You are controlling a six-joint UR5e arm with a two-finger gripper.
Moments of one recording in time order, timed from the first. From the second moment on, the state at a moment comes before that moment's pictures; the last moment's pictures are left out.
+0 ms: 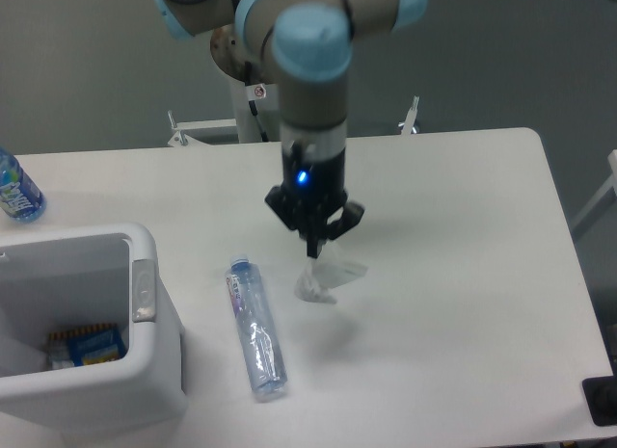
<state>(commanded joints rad) 2.52 -1.61 -1.66 -0.94 1.24 0.56</state>
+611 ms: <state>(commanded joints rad) 2.48 -1.60 -1.55 -0.94 1.14 0.09</state>
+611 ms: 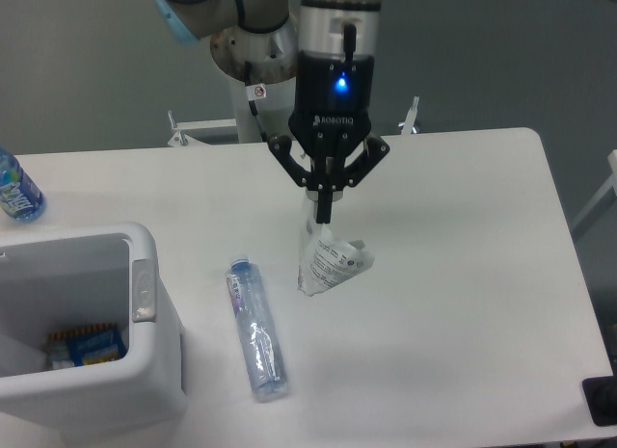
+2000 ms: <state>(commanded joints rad) 2.18 -1.74 -1.39 -0.93 1.01 -0.05</state>
